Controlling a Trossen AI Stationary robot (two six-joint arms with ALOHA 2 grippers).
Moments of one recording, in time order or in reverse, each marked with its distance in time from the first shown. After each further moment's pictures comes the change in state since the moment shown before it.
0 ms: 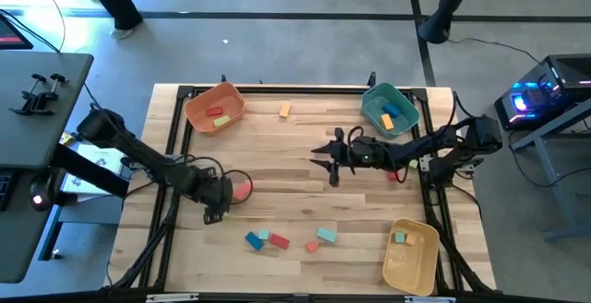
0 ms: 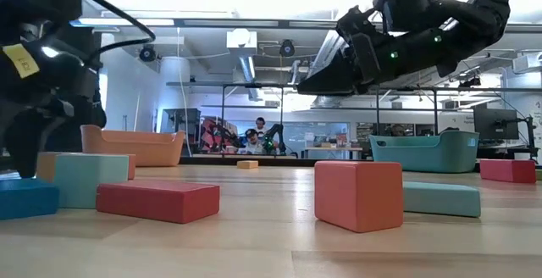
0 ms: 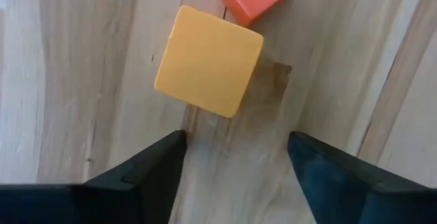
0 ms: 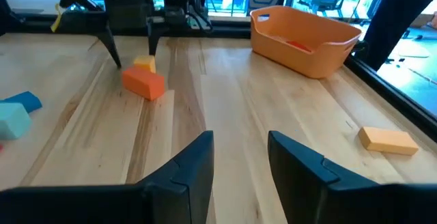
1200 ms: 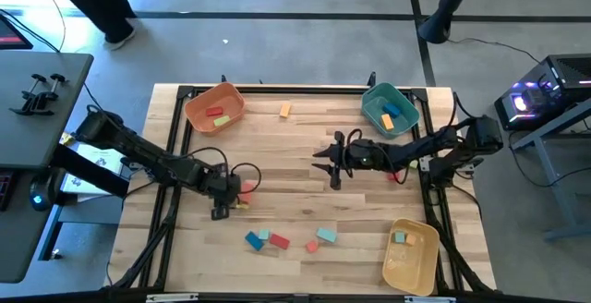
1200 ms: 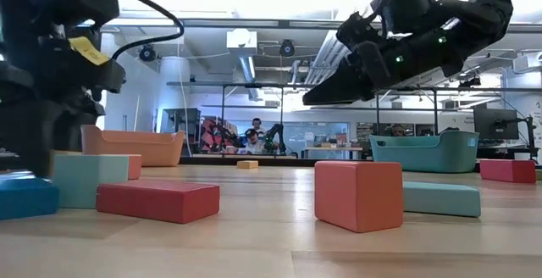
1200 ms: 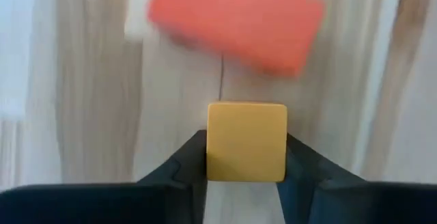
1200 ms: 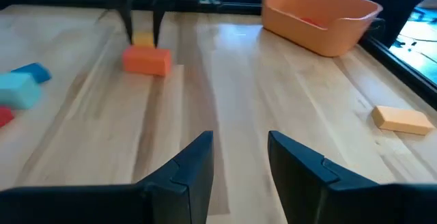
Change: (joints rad) left arm 0.113 0.002 0.019 0.100 0.020 0.222; right arm 0.023 -0.009 0.000 -0.089 0.001 0.002
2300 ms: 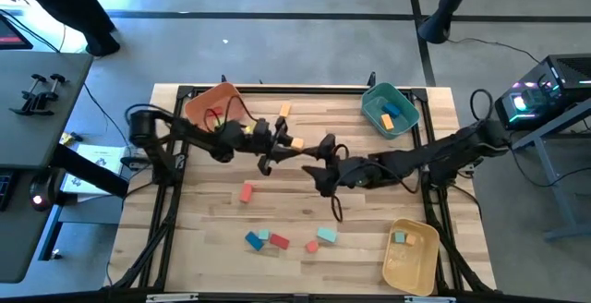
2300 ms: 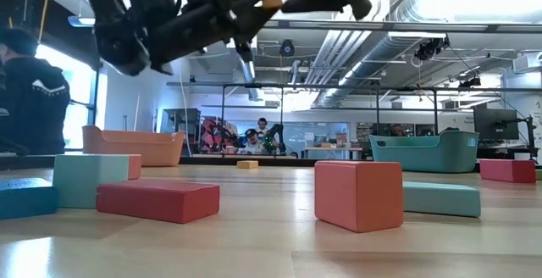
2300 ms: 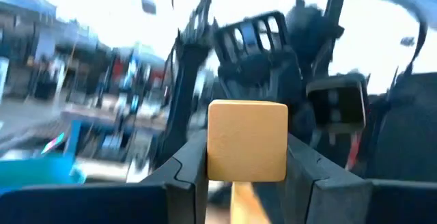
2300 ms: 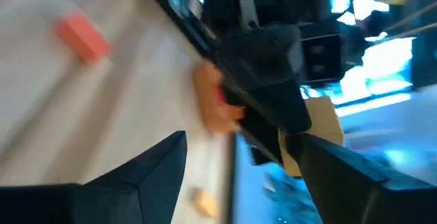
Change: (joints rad) left arm 0.521 0.484 0.079 2.120 0.450 0.093; right arm 0.277 -0.046 0.540 -0.625 0.546 -0.797
